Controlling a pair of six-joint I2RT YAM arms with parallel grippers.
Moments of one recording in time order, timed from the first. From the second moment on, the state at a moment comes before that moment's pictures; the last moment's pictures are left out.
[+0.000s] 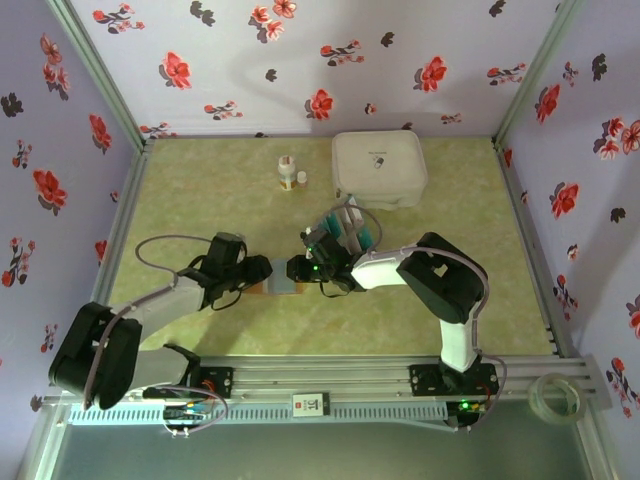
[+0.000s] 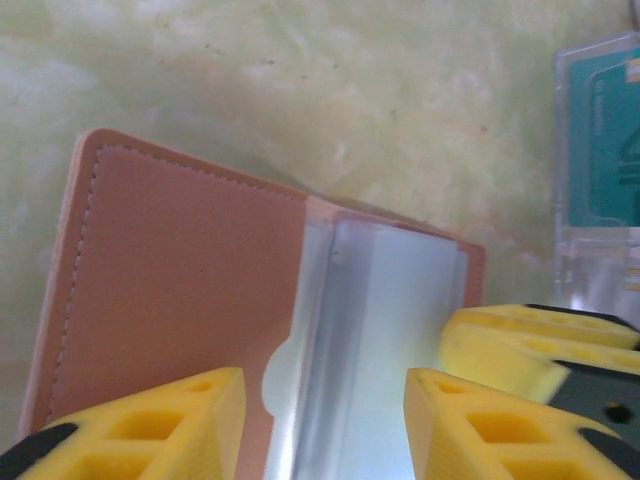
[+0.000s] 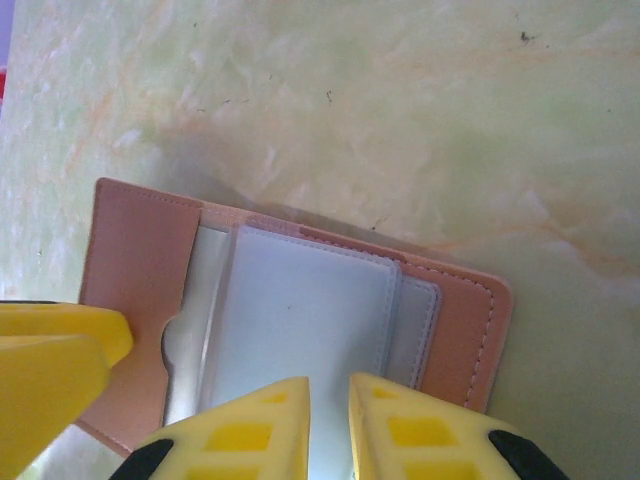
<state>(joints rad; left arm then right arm) -0.48 1.26 0.47 -0.09 0.15 -0.83 0.89 1.92 0.93 0.25 -0.21 0.82</state>
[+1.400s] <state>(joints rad) -0.48 1.25 0.51 -0.17 0.10 -0.69 0.86 1.95 1.14 -0.01 -0.27 0.75</state>
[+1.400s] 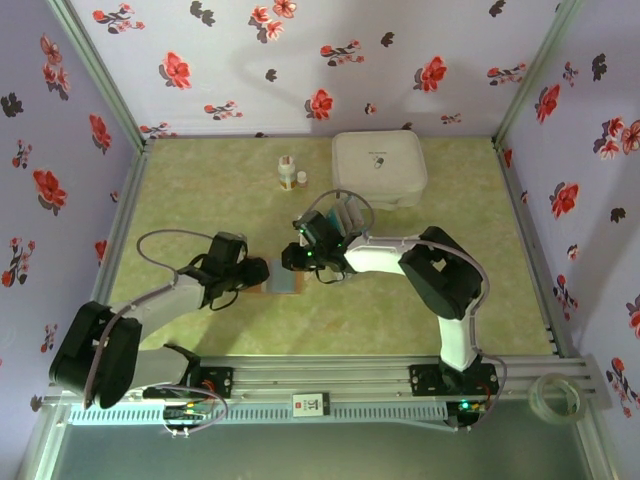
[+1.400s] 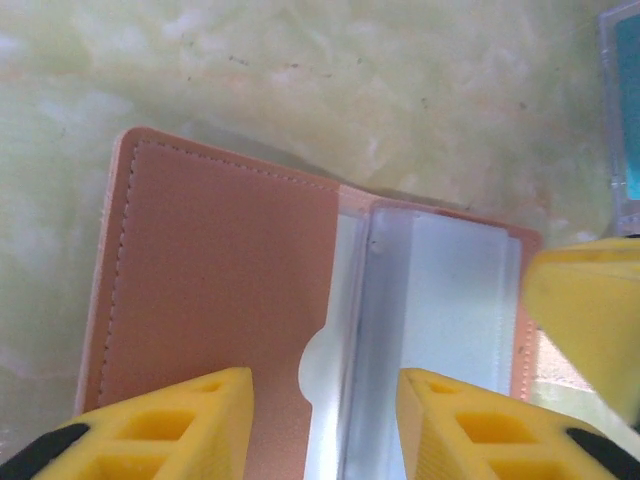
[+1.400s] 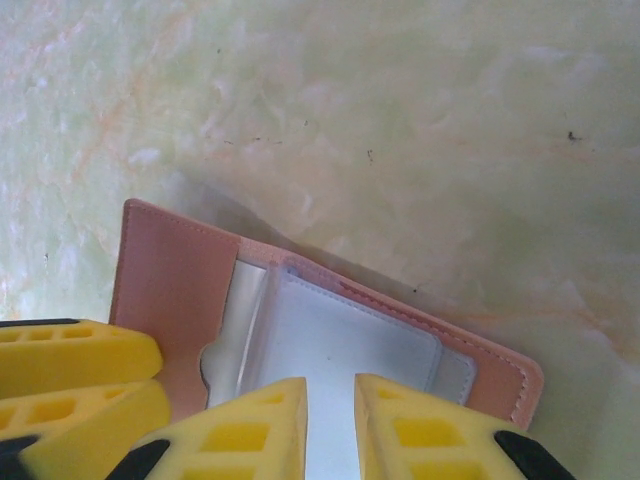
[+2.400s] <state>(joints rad) -0.49 1.24 0.44 -0.10 0.10 -0.64 0.87 2.00 1.16 0.00 -0.29 0.76</state>
